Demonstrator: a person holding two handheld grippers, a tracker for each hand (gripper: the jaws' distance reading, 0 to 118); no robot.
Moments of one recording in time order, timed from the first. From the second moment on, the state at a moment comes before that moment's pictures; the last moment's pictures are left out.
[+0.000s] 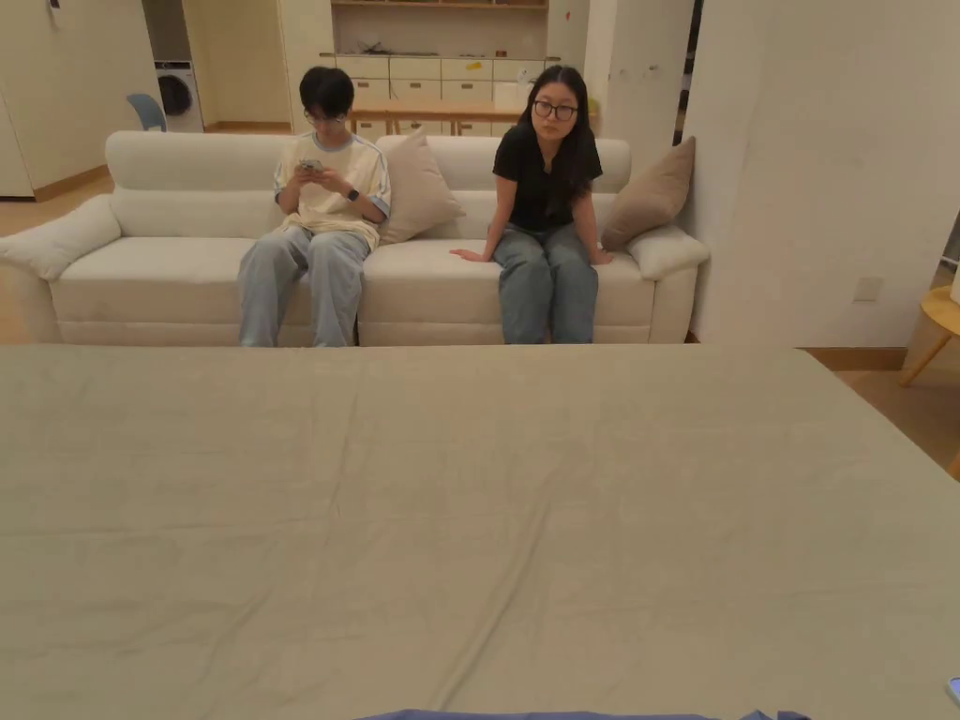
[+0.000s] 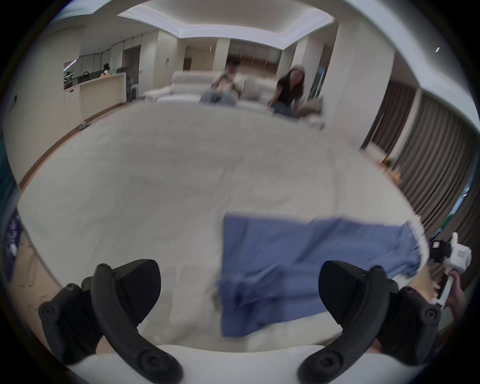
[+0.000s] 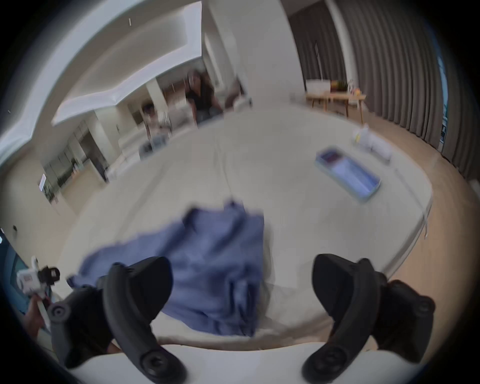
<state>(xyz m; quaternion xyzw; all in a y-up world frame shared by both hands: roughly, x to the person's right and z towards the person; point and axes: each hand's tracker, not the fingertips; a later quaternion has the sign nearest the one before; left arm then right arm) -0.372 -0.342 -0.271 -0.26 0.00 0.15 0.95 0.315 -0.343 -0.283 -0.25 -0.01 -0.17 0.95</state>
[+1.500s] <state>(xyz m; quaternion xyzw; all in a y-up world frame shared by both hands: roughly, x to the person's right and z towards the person) -0.403 -0.436 -0.383 -0.45 -0.24 0.45 0.74 0.164 -0.212 -0.225 -0.11 0.06 0.01 0.99</state>
